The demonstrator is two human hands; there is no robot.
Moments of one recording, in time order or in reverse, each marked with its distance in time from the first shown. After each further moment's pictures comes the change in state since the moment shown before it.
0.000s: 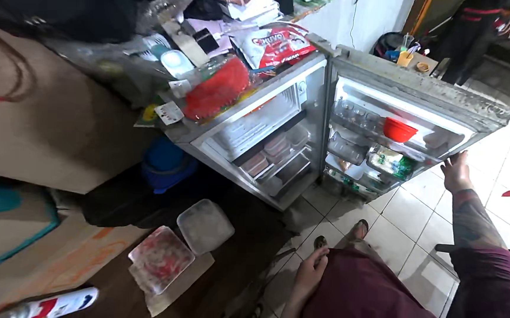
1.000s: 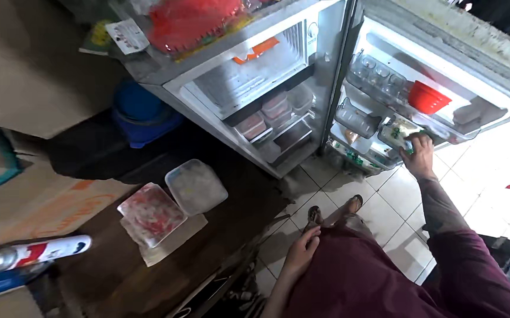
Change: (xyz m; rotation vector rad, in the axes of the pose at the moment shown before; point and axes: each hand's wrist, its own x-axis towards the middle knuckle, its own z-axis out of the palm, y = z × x) left_hand -0.012 -0.015 0.005 0.007 0.020 -0.099; right_hand -0.034 0.067 0.076 -1.170 -0.449 -0.773
